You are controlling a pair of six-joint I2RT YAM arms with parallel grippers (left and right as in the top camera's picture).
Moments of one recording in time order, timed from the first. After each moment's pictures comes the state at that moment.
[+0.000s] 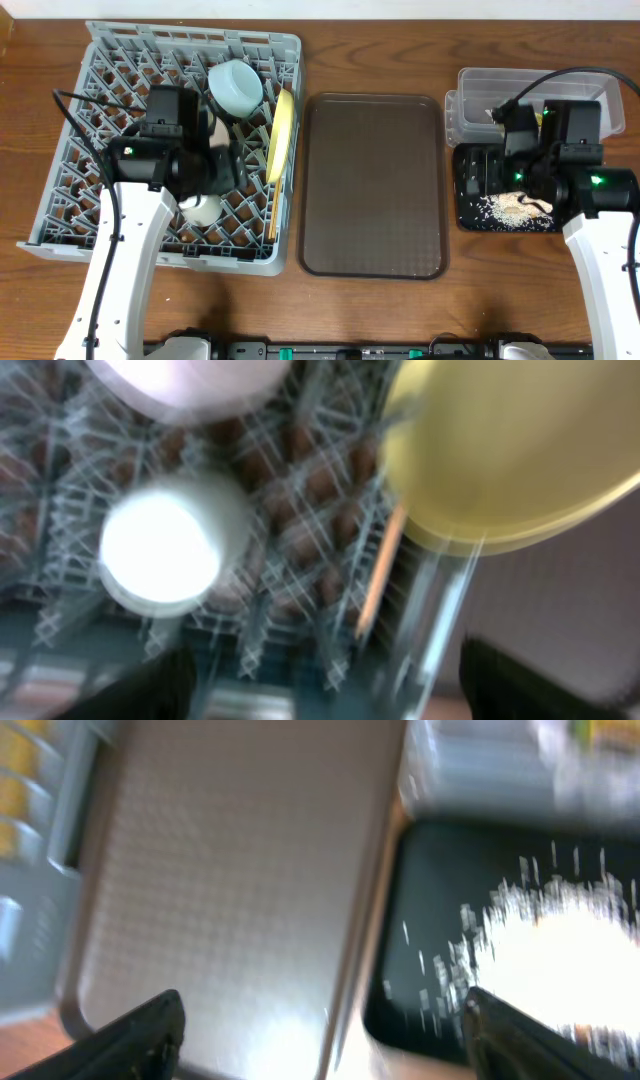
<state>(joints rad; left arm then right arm) -0.07 1.36 1.29 -1.22 0.09 -0.30 -0.01 1.27 1.17 -0.98 -0.27 -0.03</state>
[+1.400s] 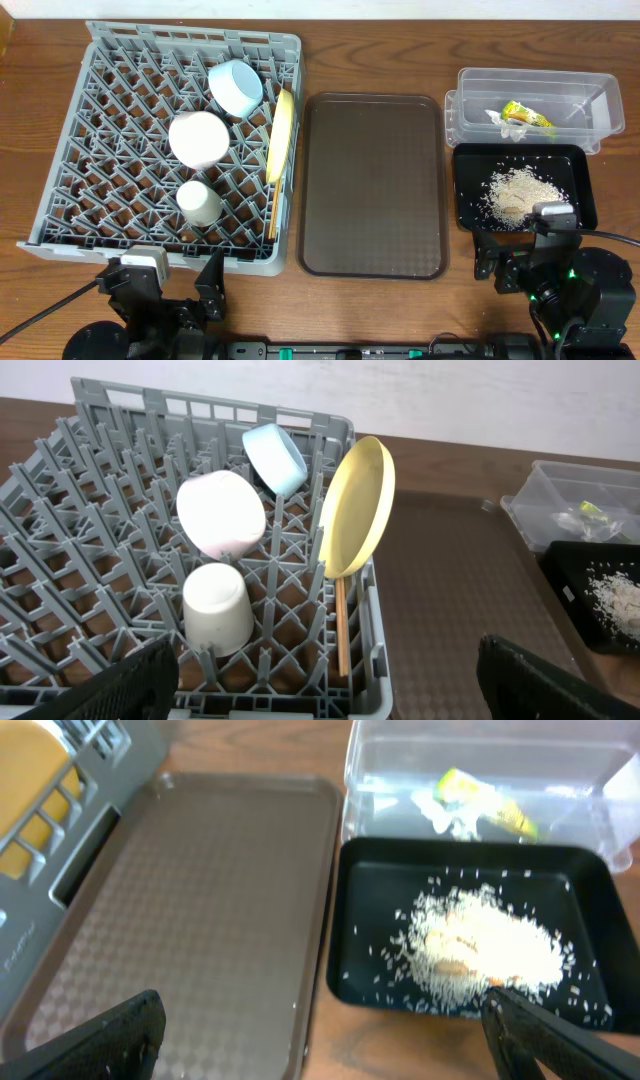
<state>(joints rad) -0.15 0.25 0.93 -1.08 0.04 -0.19 -0.01 0.44 0.76 -0.93 -0.14 0.02</state>
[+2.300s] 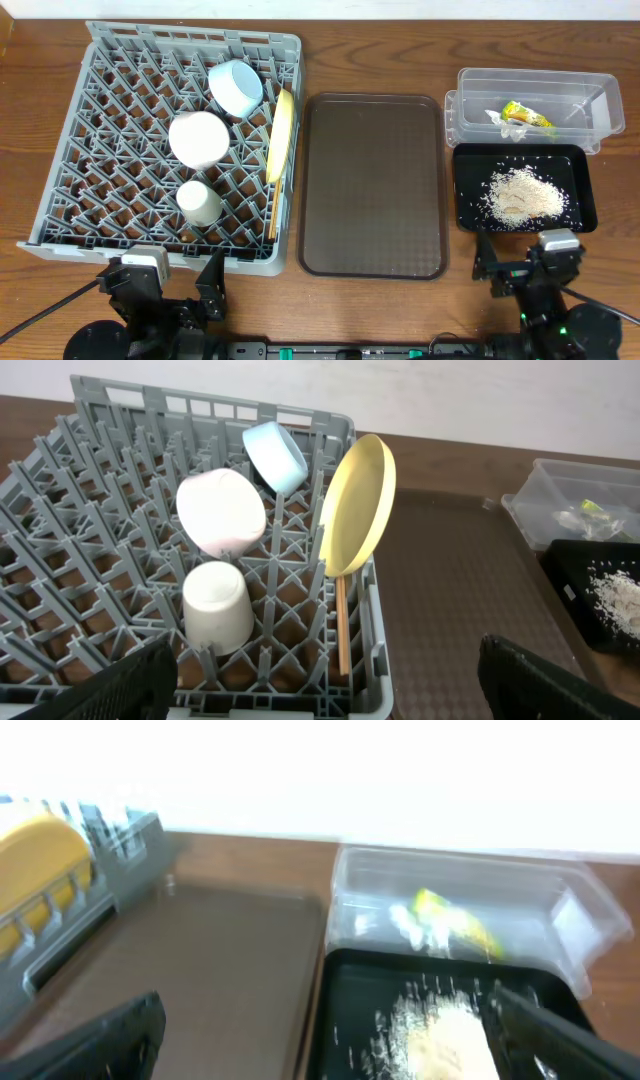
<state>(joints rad) -0.15 0.25 0.93 -1.08 0.04 -0.19 0.00 0.06 0.46 -0.59 -0.13 -0.01</state>
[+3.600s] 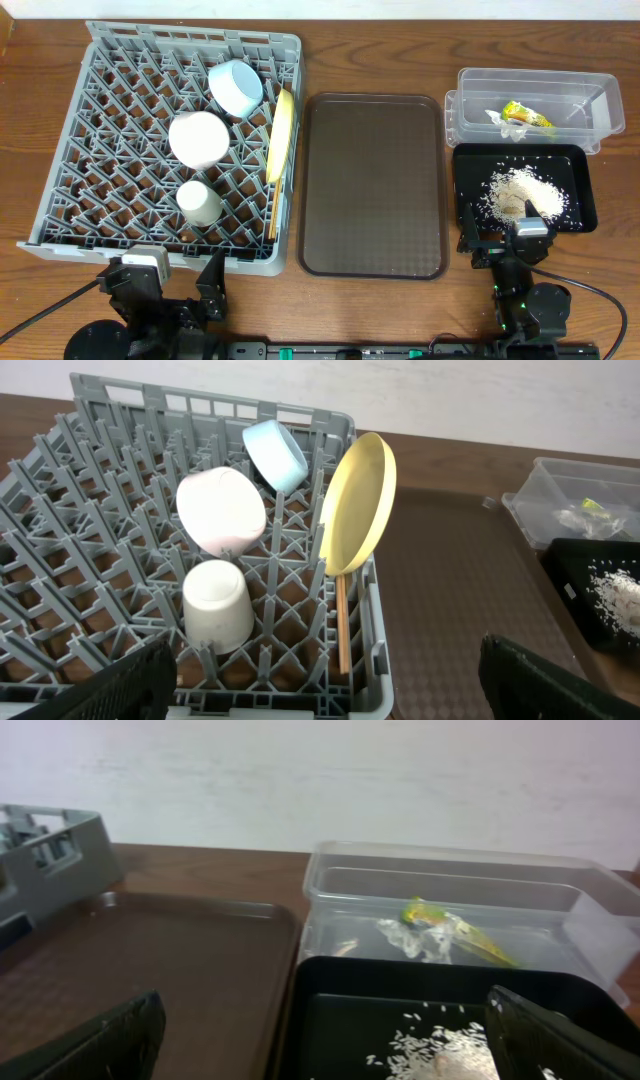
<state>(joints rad) -0.15 0.25 0.92 -1.08 0.04 -0.19 0.03 0.01 0.01 -0.07 -0.03 -0.01</state>
